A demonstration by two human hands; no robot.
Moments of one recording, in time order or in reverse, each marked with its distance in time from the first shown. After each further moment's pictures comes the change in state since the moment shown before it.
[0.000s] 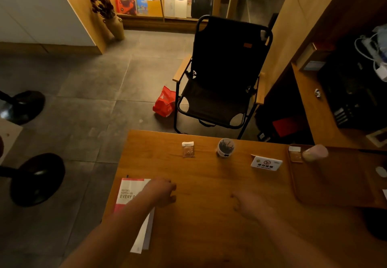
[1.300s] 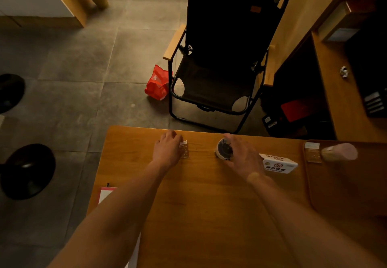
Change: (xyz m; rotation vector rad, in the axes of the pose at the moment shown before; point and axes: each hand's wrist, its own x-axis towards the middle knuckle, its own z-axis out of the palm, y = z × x) left_hand 0.146 -0.001 -0.057 -0.265 0.458 -0.138; right_hand 0.143 0.024 -0.050 0.155 0.583 -0.084
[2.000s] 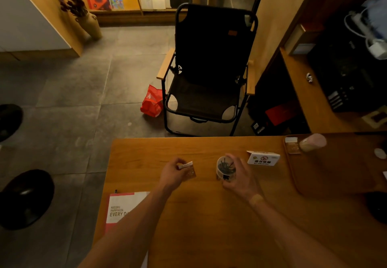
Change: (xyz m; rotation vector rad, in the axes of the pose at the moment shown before) left_hand -0.088 0.029 -0.014 -0.892 -0.136 -0.268; right_hand -0.092 -0.015 -0.004 0.320 0.035 0.143
